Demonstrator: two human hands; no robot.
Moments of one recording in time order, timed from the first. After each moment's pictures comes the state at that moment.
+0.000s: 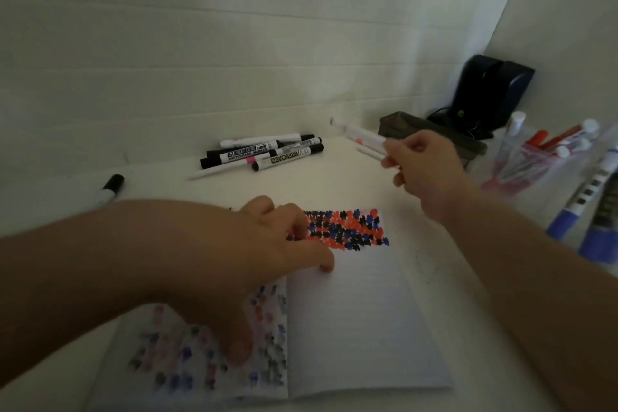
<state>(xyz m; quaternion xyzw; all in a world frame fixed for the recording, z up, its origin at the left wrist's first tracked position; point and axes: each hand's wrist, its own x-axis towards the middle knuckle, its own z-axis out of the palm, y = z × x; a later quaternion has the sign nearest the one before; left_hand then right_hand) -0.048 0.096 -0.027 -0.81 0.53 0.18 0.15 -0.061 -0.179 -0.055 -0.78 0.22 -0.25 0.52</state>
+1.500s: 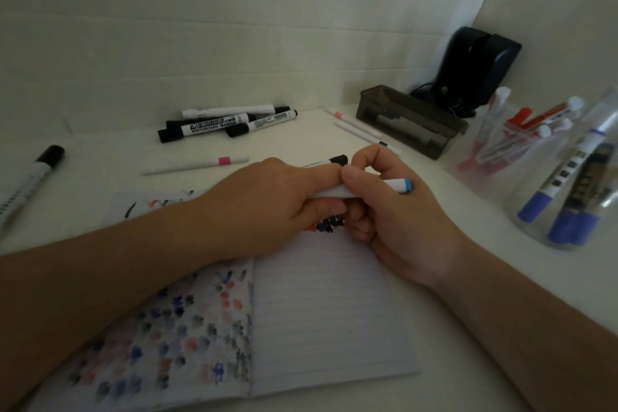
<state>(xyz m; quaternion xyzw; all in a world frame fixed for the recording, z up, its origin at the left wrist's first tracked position) -0.024 0.034 -0.073 -0.79 0.56 -0.05 -0.24 -0.128 -0.130 -0.074 -0.66 0.01 -0.10 0.74</state>
